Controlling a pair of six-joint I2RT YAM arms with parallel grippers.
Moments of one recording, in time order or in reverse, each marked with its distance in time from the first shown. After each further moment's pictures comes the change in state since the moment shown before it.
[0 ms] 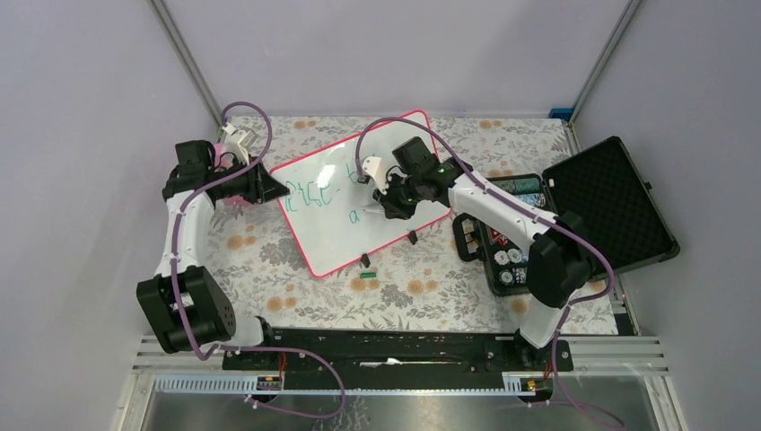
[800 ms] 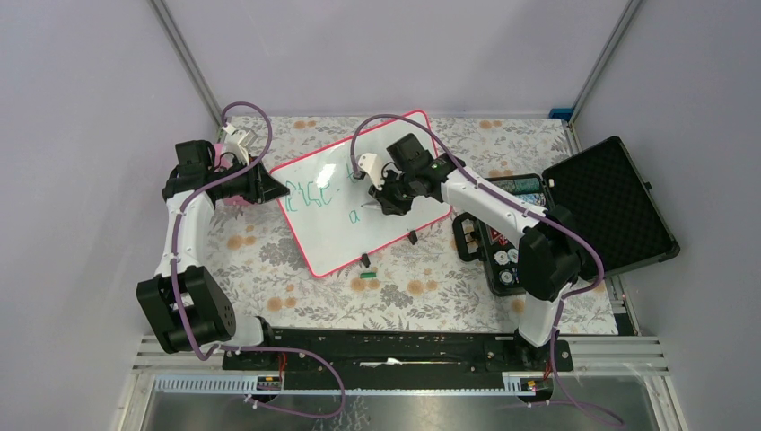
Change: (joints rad) left arm 0.000 0.000 0.000 0.000 0.000 0.000; right arm 0.001 0.072 0.069 -0.010 0.032 0.008
